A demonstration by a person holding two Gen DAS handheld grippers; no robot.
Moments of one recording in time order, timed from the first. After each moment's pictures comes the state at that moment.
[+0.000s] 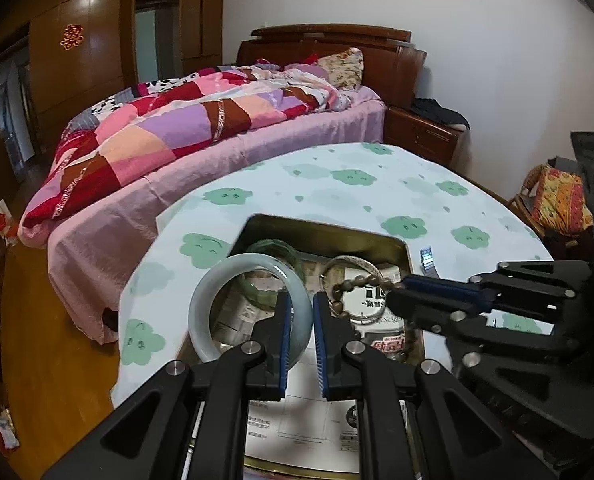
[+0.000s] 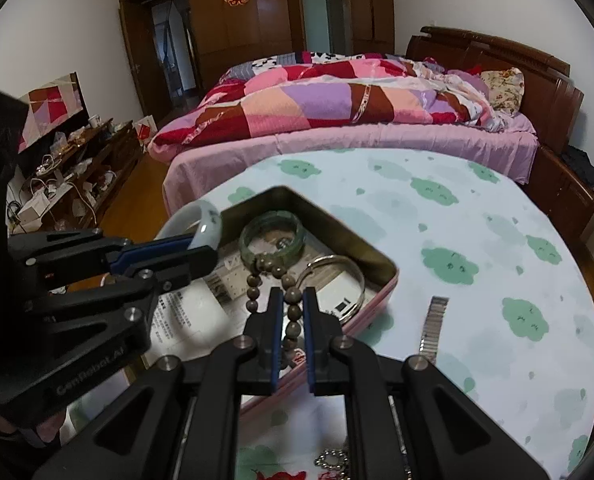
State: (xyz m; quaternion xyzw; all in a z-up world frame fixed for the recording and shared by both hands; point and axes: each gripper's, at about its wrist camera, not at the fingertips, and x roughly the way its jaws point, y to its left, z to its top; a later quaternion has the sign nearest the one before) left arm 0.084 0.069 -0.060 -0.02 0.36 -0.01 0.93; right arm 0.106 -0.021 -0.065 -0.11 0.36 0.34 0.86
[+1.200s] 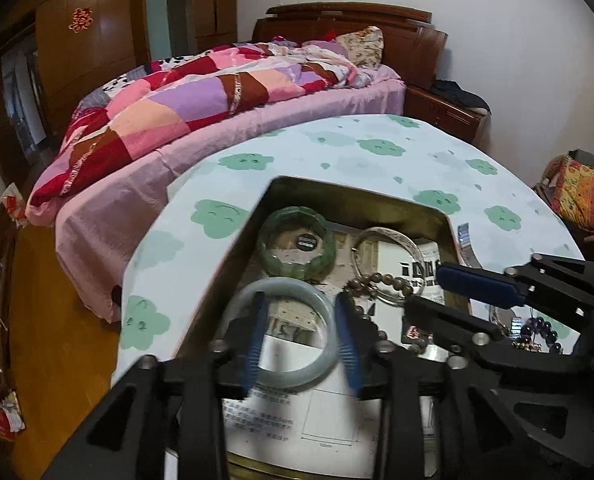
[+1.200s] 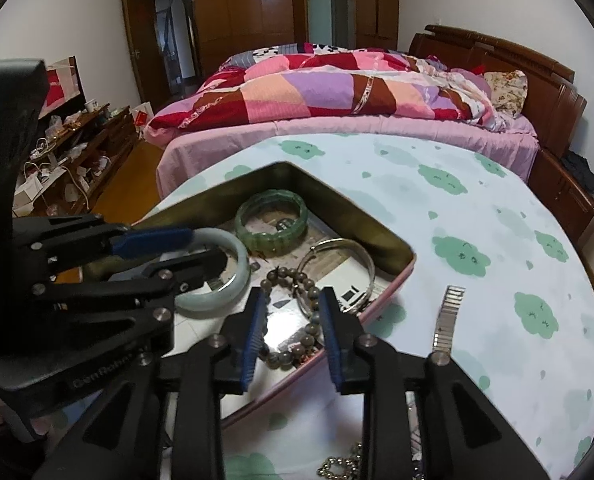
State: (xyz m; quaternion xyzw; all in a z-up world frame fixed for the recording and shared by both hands) left arm 0.097 0.082 -0.085 -0.03 0.40 0.02 0.92; right arm 0.105 -0.012 -0.083 -0.13 0.36 0.33 0.86
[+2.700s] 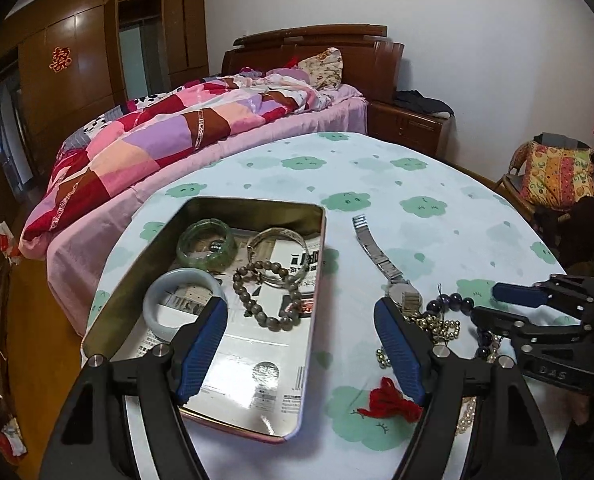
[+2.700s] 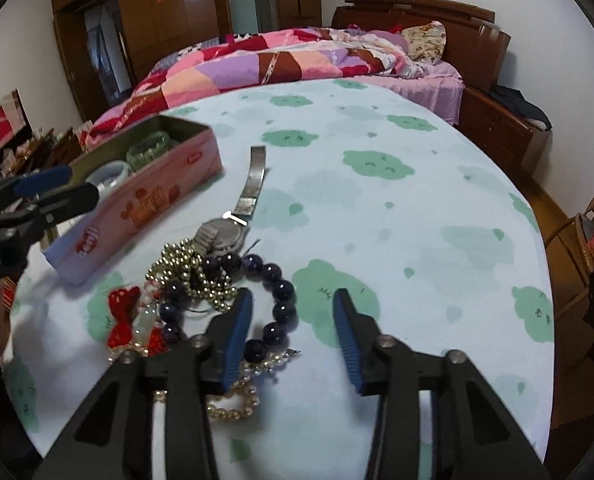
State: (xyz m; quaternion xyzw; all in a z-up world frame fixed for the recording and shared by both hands) left arm 0.048 -0.004 -0.069 0.02 0.35 -0.02 0.94; right arm 0.076 -0.167 -0.111 -0.08 0.41 0.23 0.88
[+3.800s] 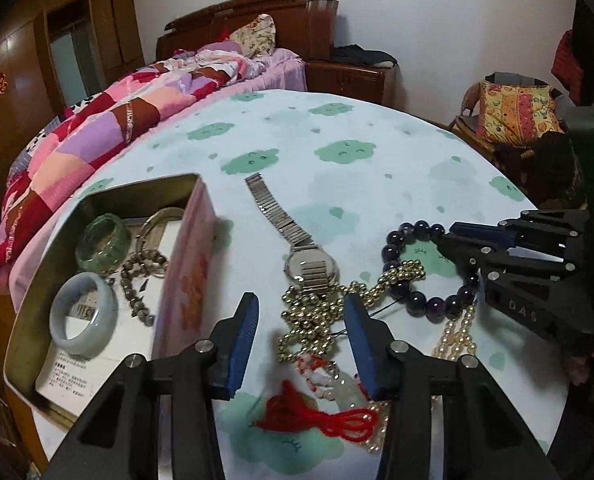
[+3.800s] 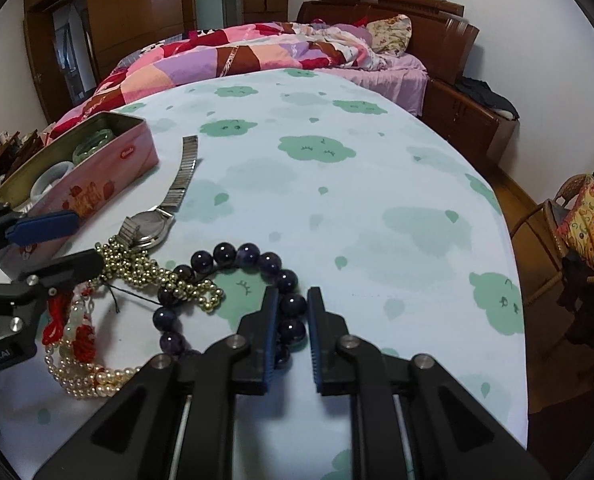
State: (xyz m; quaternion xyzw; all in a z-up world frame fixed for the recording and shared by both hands) left arm 0.070 -0.070 -0.101 0.07 0.41 -0.11 0.90; right arm 0.086 -0.195 -0.118 -0.09 0.41 0.16 0.89
